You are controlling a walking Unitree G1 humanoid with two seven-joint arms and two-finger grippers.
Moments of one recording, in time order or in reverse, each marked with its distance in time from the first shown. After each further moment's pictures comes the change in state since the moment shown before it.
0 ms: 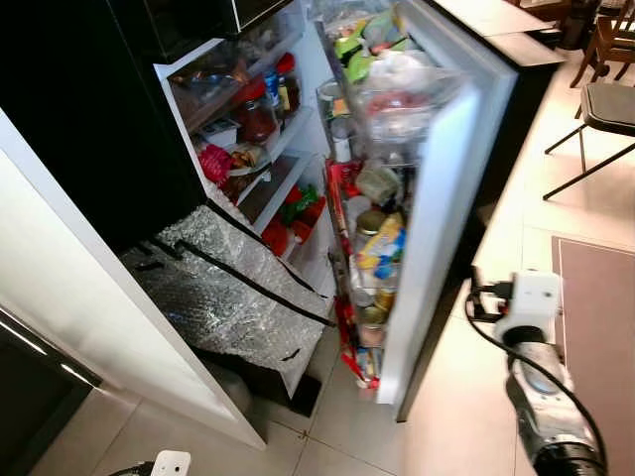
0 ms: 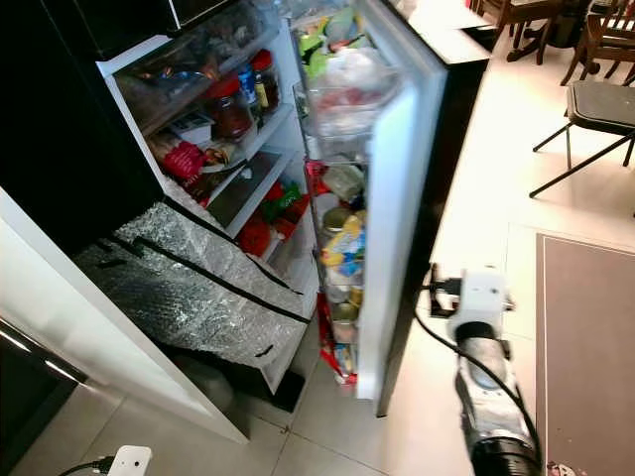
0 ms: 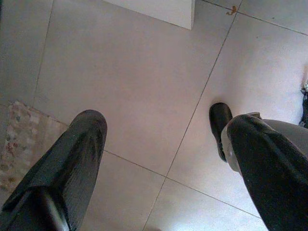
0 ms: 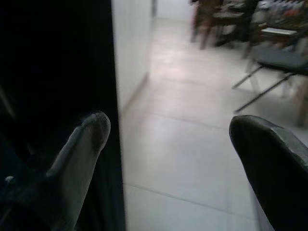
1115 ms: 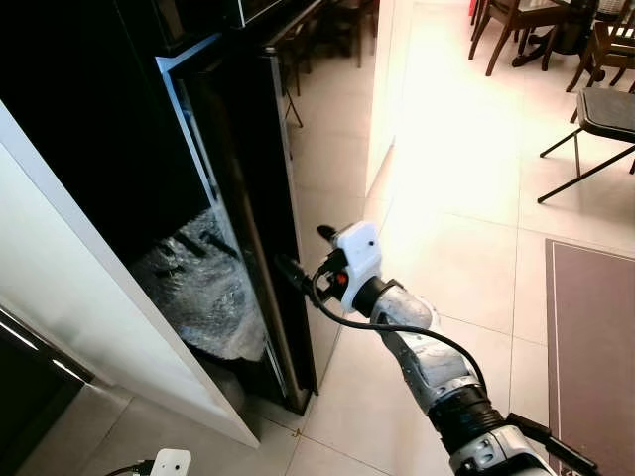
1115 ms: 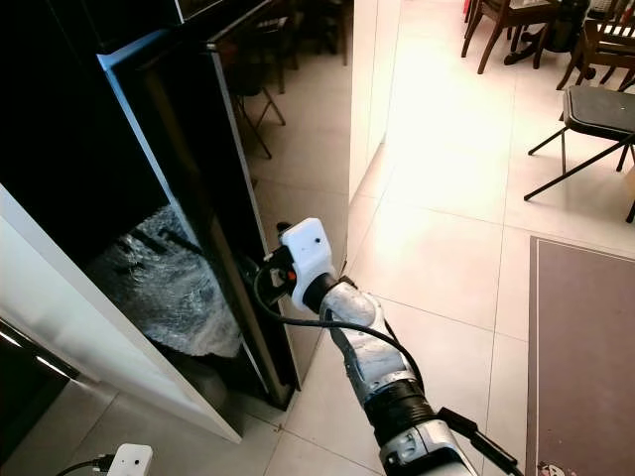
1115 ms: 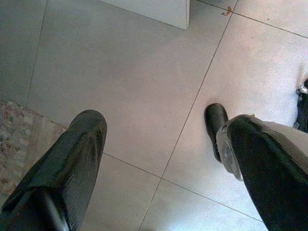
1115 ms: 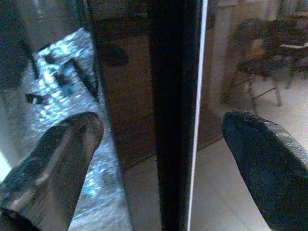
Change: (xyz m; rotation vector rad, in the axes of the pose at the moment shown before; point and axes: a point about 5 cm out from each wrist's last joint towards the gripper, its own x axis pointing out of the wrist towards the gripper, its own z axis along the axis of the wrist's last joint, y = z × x) left arm 0.000 0.000 0.002 0.001 -0.005 0.011; right arm -0.003 0.183 0.074 0.067 -0.099 0.920
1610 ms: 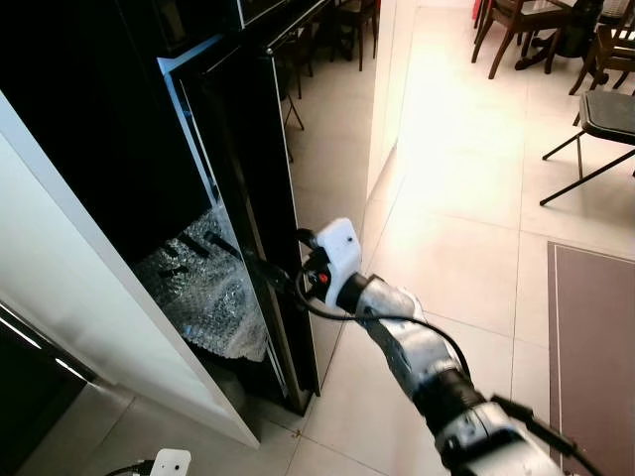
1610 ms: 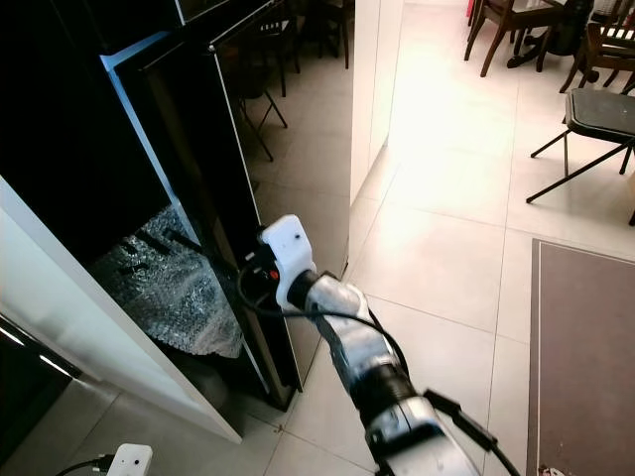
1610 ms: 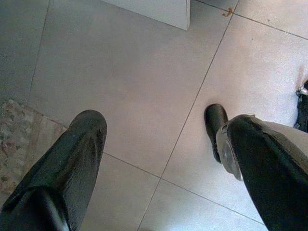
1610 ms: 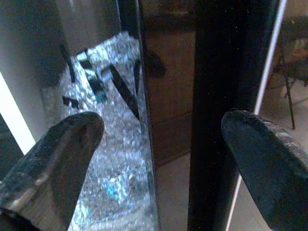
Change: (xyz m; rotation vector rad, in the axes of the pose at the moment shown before) left arm 0.000 0.000 0.000 0.001 0.000 0.002; right arm 0.021 0.006 0.007 0.006 0.012 0.114
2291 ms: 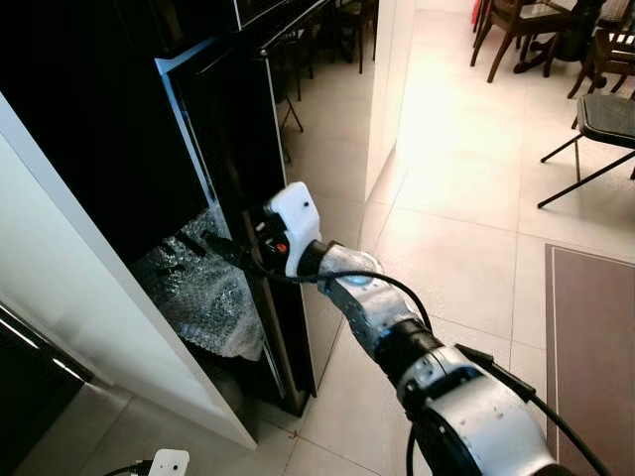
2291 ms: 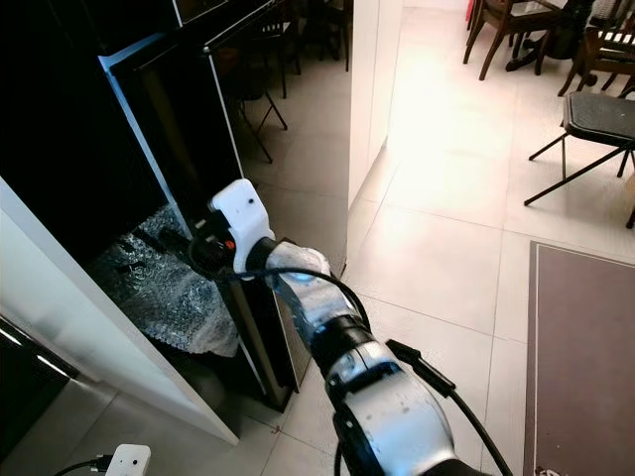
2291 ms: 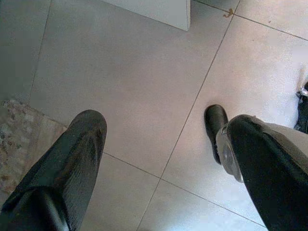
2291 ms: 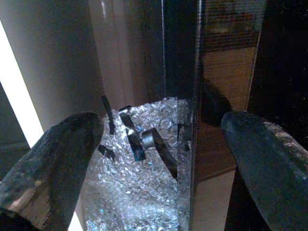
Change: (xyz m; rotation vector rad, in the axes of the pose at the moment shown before) left arm 0.000 0.002 -0.001 -0.001 0.002 0.016; right arm 0.046 0.019 0.035 0.015 -0.040 0.136
